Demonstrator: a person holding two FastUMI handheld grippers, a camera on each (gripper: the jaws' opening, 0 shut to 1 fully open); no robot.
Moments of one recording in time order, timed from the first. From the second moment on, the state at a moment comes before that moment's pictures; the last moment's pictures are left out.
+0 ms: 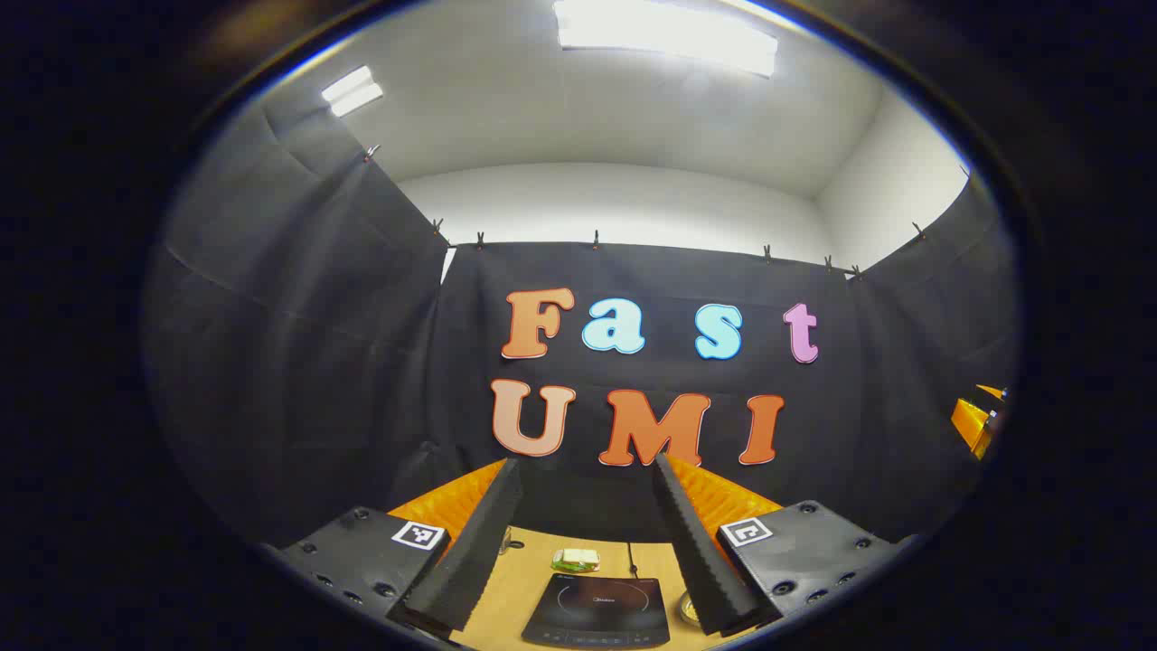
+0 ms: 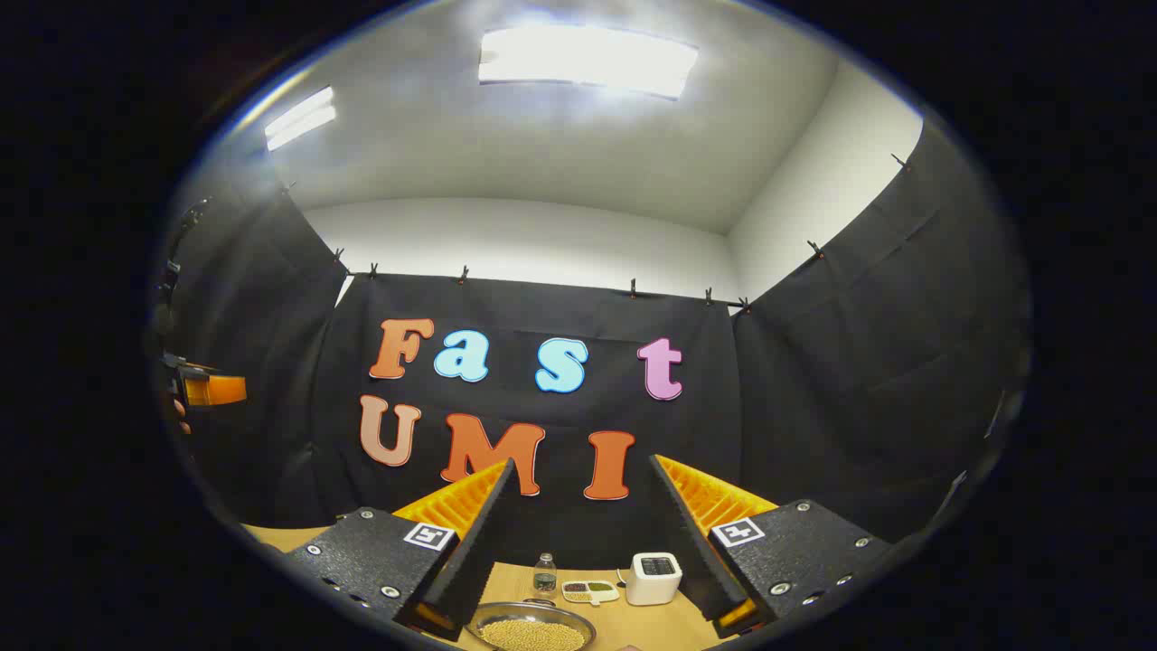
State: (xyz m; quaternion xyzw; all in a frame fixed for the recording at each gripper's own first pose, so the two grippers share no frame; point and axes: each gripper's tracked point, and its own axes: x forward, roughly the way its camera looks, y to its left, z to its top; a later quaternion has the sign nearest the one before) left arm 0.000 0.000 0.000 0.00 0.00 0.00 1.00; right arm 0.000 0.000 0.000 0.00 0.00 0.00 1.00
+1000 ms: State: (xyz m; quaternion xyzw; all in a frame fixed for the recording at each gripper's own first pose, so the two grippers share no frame) left arm -0.027 0.001 0.032 0.02 -0.04 0.00 1.00; right arm -0.015 0.019 0.029 -0.01 0.00 0.00 1.00
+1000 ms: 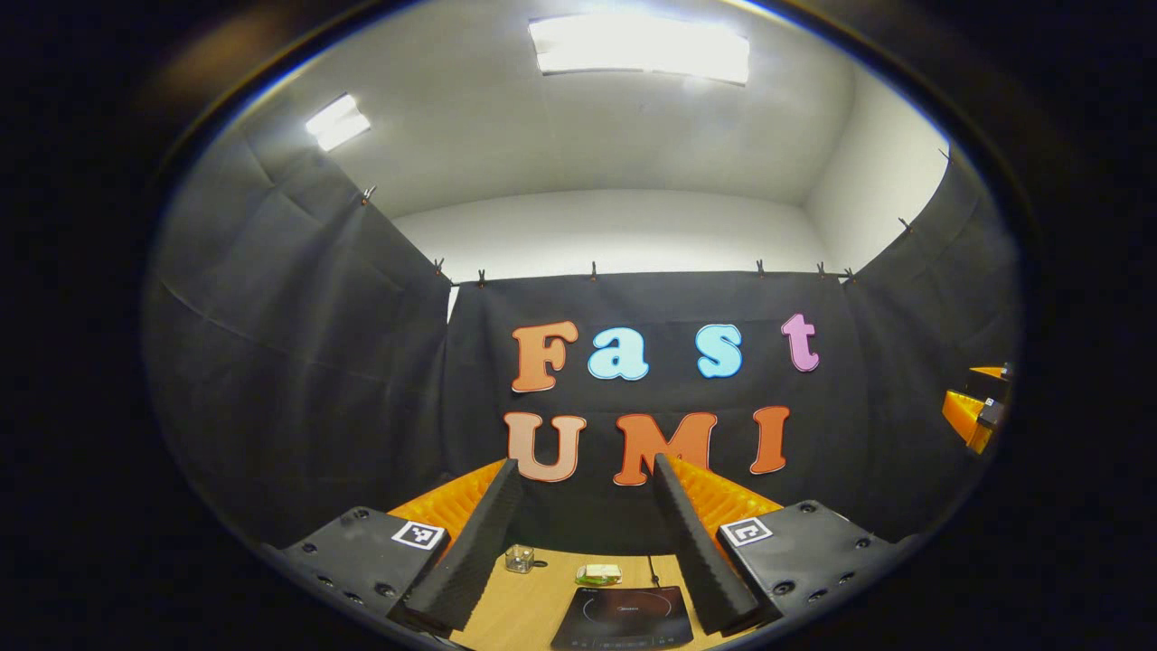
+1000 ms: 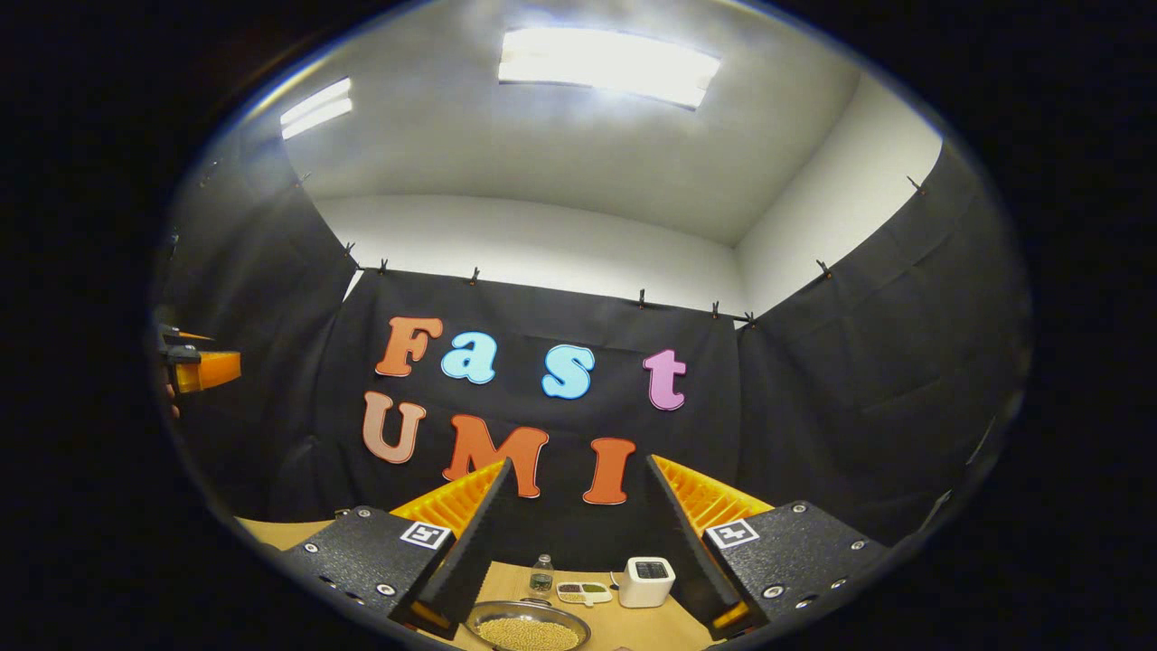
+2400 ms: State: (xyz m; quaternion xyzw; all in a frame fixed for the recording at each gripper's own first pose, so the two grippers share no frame) left arm 0.063 -0.008 -0.072 0.02 -0.03 0.00 1.00; right arm 0.051 0.070 -0.219 0.02 0.20 0.09 0.98
